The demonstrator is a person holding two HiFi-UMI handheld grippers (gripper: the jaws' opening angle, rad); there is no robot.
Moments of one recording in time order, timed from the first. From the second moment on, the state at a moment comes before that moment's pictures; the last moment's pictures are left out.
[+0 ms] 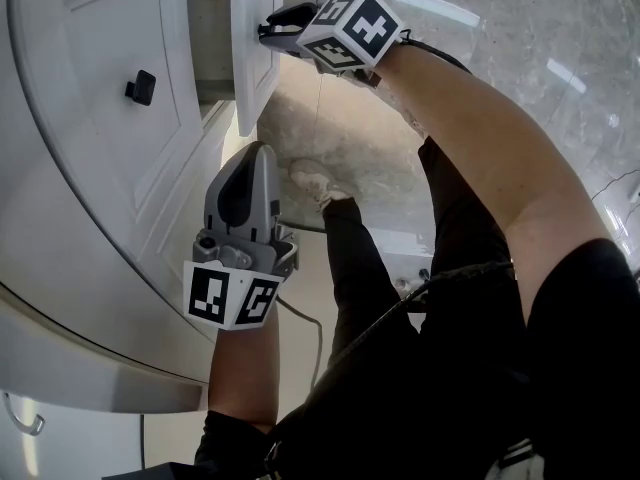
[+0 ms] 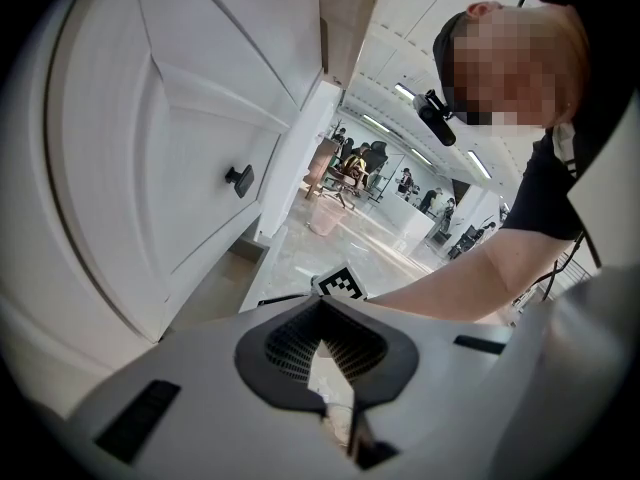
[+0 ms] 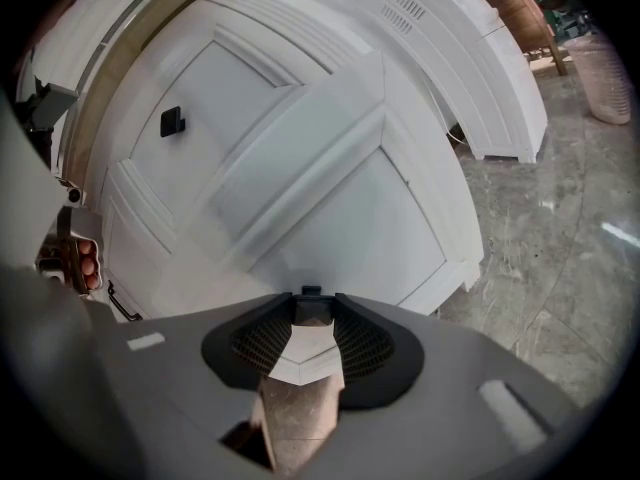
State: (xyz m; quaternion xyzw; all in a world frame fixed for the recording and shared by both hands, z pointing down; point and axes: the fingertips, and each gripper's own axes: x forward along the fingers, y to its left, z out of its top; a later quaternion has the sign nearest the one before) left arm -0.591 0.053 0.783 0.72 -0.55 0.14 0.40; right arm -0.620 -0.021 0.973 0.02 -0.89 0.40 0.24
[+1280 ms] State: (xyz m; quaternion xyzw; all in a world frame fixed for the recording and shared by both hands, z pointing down) left arm -0.560 0.059 0.773 0.74 -0.54 0.13 0.39; right arm -0.570 -0.012 0.971 0.03 -0.89 0.39 0.24
